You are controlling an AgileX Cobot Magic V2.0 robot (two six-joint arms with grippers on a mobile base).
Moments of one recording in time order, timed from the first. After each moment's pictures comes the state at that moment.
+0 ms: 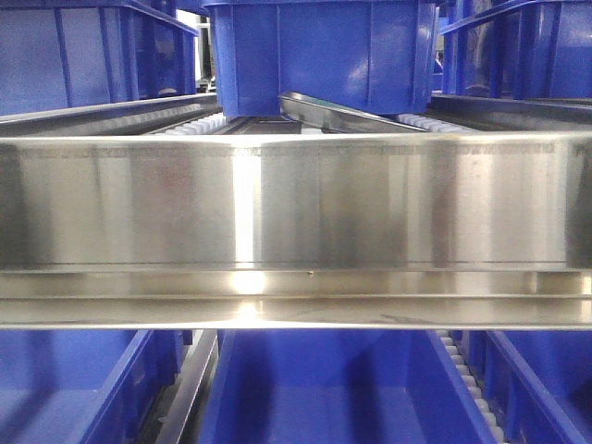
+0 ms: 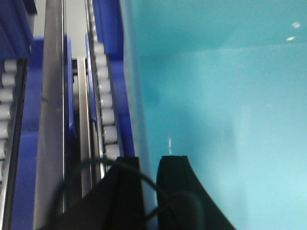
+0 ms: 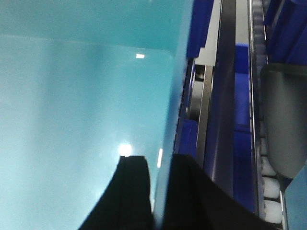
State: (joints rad) left arm -0.59 1.63 -2.11 0.16 1.25 -0.33; right arm 0.28 1.44 -1.88 0.07 1.20 0.07
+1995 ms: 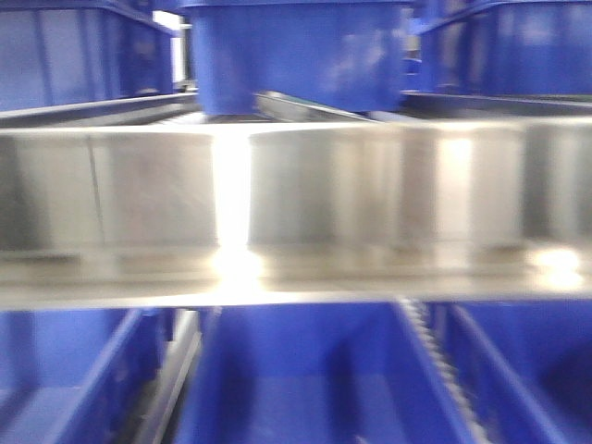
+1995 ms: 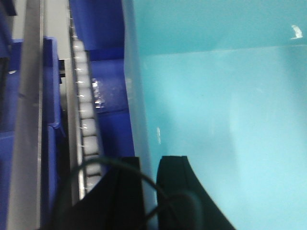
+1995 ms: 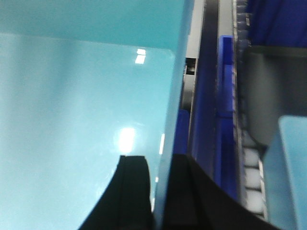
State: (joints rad) left arm -0.59 1.63 -2.11 0.16 1.25 -0.33; right arm 0.28 1.44 -1.88 0.08 1.19 0.07
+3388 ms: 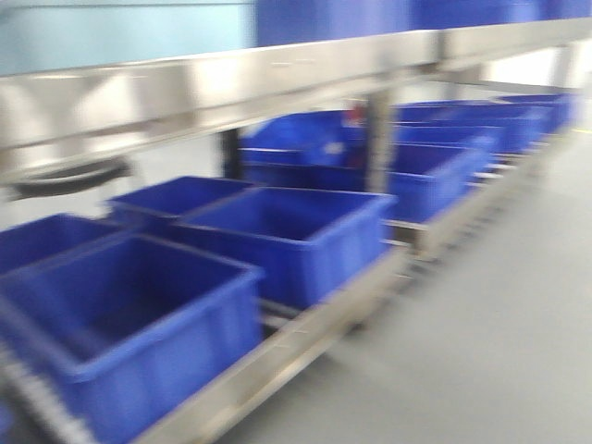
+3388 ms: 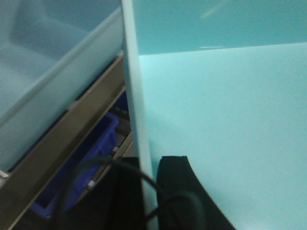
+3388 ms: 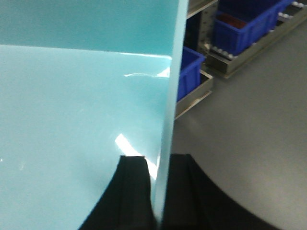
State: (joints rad) left arm -0.59 1.63 -2.11 0.17 1.20 -0.33; right arm 0.28 1.44 -1.88 0.07 1.11 0.07
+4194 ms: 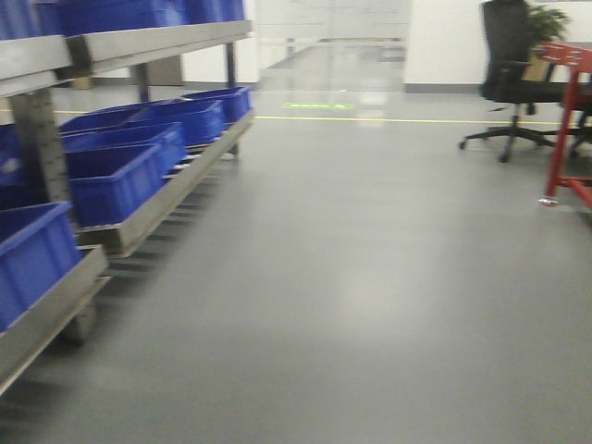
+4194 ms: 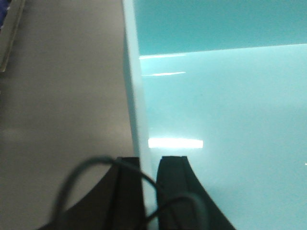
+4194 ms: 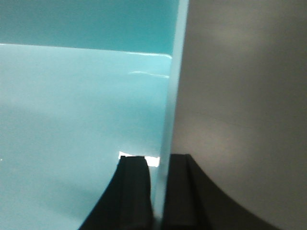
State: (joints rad) left arm -0.59 1.63 -2.11 0.17 1.18 -0.33; right arm 0.28 1.44 -1.88 0.07 1.11 0.07
